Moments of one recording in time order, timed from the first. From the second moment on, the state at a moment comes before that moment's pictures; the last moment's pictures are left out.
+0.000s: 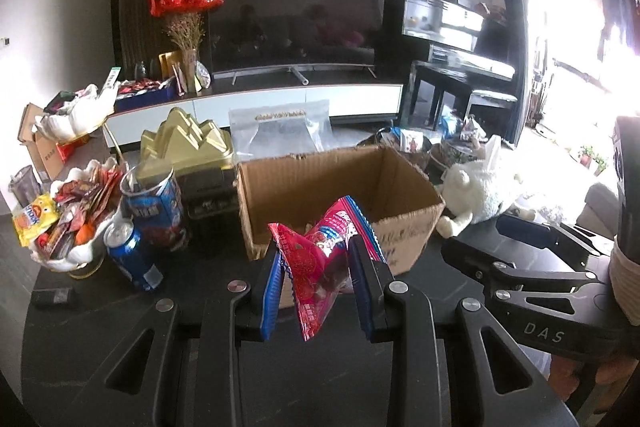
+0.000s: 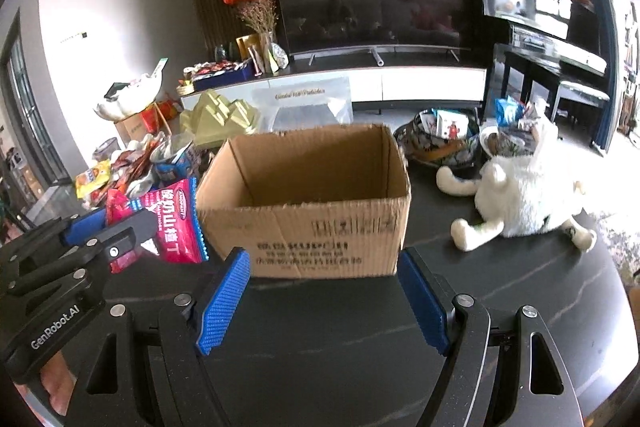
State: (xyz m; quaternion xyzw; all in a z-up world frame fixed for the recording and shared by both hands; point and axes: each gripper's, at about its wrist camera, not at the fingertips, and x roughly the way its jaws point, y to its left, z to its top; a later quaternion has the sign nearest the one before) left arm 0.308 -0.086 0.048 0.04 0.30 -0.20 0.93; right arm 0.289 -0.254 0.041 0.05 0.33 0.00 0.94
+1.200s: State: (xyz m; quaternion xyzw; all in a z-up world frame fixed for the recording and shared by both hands) left arm 0.323 -0.077 0.060 0.04 0.29 -0.13 0.95; right arm 0.308 -0.258 0.063 0.03 0.31 -0.02 0.95
